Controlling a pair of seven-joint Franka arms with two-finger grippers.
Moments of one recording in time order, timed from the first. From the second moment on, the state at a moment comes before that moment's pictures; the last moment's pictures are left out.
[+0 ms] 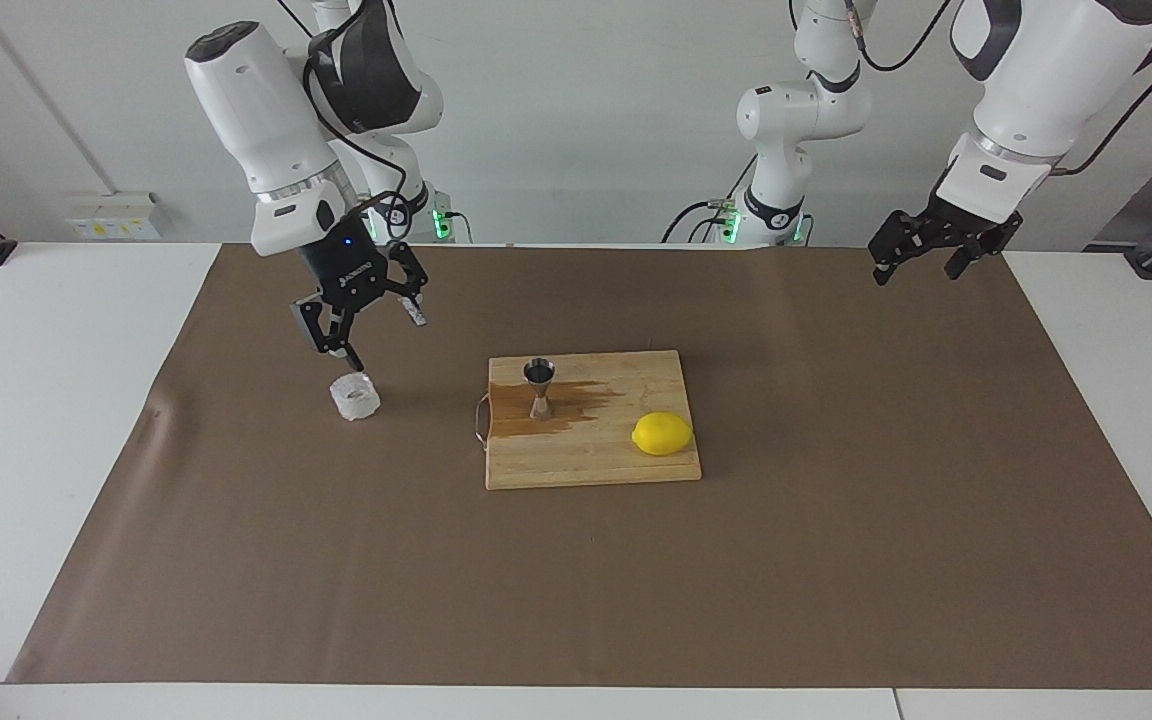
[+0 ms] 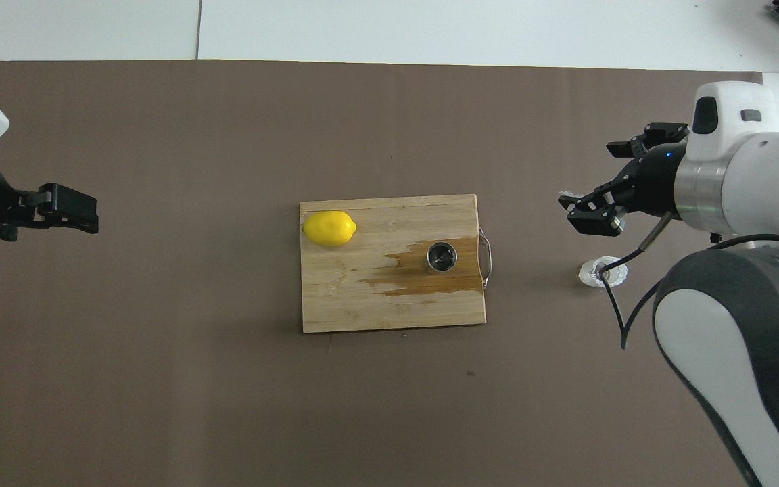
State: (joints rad) left arm 0.06 -0.02 -0.18 -1.58 -0.01 1.54 -0.16; right arm 0.12 -0.05 0.06 -1.88 0.23 2.19 -0.70
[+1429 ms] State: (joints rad) left arm 0.06 -0.02 -0.18 -1.58 -0.01 1.54 -0.16; right arm -0.01 0.01 0.04 -1.60 0.00 1.75 0.17
